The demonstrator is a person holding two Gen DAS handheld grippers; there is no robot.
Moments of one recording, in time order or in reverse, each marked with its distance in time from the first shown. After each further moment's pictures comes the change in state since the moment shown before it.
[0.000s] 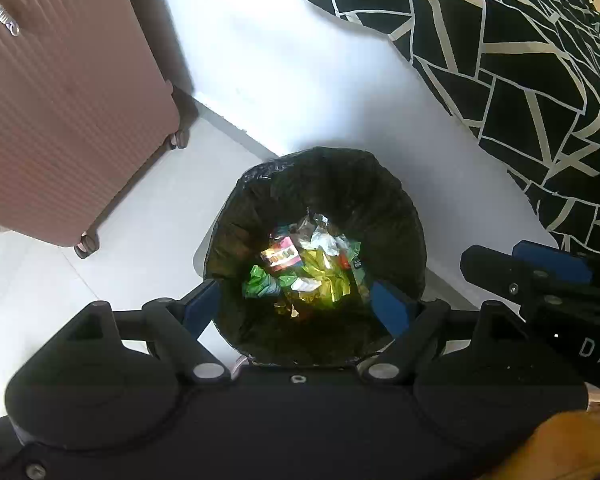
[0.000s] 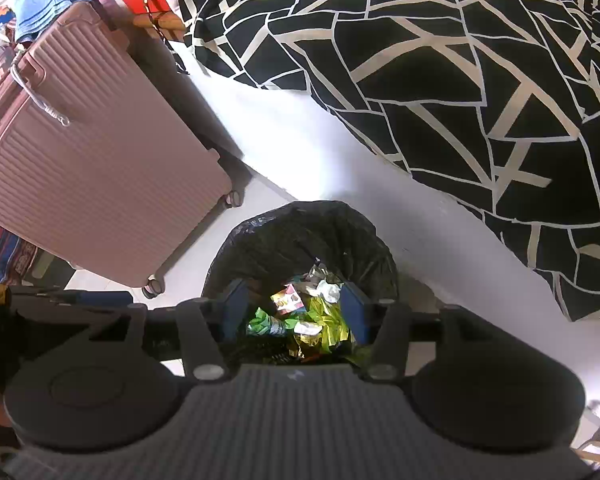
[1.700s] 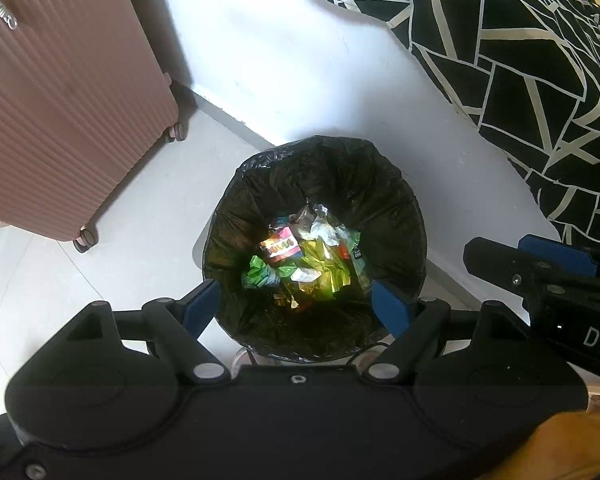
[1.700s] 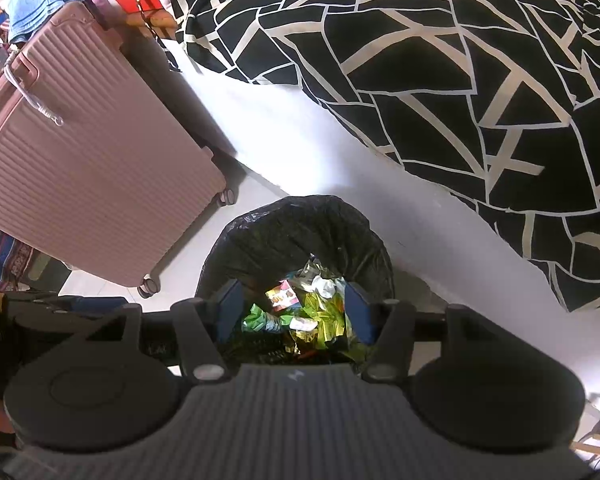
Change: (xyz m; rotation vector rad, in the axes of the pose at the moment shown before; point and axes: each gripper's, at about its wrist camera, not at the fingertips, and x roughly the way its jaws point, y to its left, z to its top) left arm 0.005 -0.001 -0.006 0.004 0.017 -0.002; right arm 0.002 -0.001 -0.004 0.019 0.001 -0.011
